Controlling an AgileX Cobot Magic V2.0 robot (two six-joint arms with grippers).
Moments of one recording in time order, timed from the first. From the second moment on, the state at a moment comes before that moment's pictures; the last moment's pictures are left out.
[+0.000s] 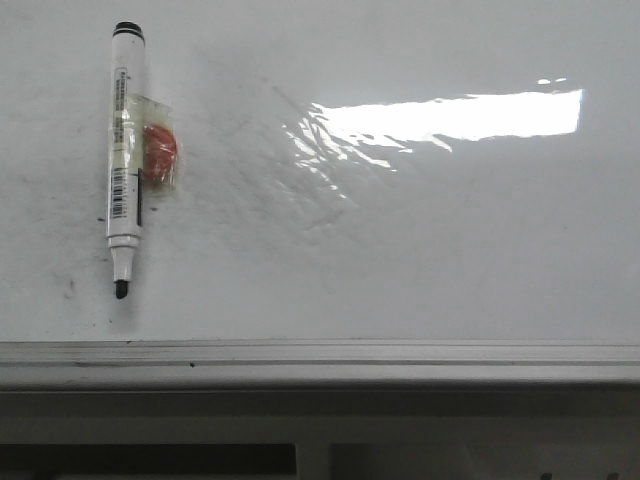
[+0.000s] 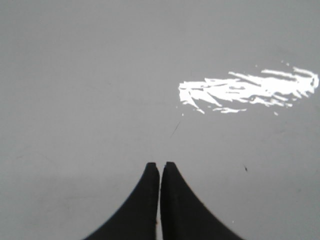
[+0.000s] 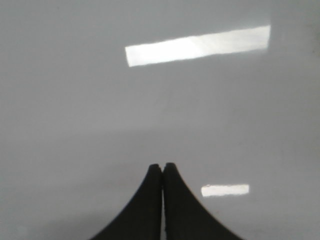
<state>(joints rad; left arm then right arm) -0.03 0.00 -0.01 0.08 0.01 -0.12 -0.12 -0.01 0.01 0.14 0.15 -0.07</state>
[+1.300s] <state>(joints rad) -0.17 0.30 -0.14 0.07 -0.18 -0.12 -0.12 0.20 -0.21 0.21 0.39 -0.07</state>
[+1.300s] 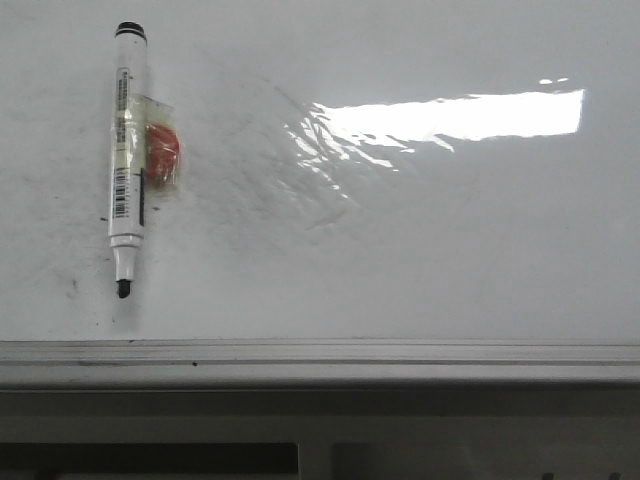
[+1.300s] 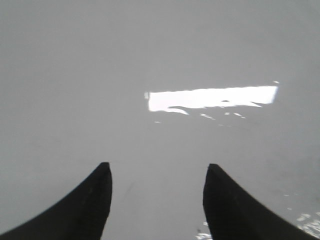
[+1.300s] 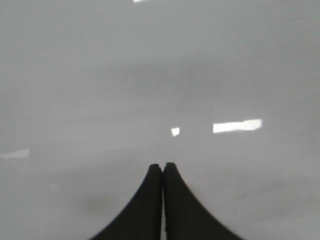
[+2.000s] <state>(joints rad) -0.80 0.91 -0.18 -0.07 -0.54 -0.17 -0.12 0.20 -0.21 0.21 0.39 -0.07</state>
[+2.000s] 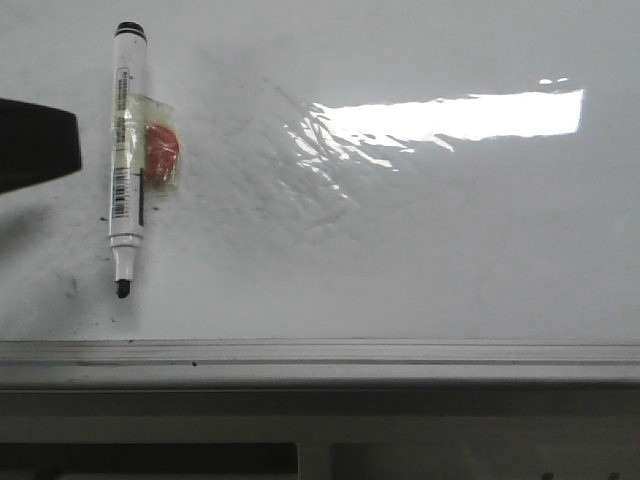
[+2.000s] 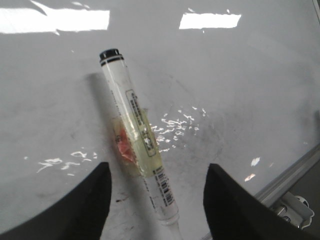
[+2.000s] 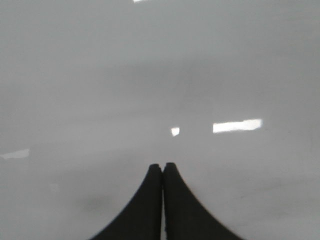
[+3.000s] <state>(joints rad) -0.82 1.22 -0.19 -0.09 -0.78 -0.17 0.20 0.35 -0.24 0.21 0.38 -0.15</state>
